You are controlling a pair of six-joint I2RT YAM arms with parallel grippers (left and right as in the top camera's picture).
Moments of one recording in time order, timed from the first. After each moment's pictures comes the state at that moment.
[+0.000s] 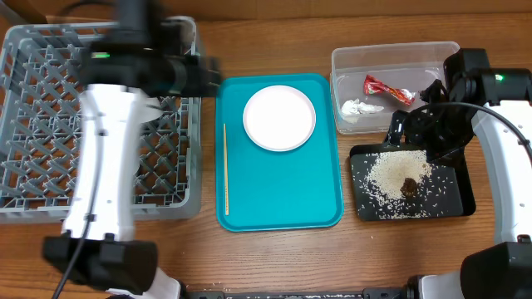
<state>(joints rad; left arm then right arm) -0.15 1.74 1.91 -1.23 0.20 -0.10 -0.05 1.62 1.56 -1.51 -0.24 0.20</state>
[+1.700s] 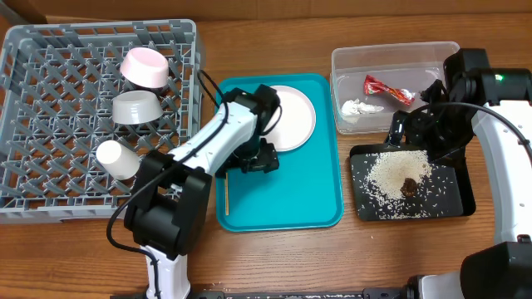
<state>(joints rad) -0.46 2.02 1.47 -1.19 -0.02 -0.67 -0.05 1.62 1.56 -1.51 -0.23 0.20</state>
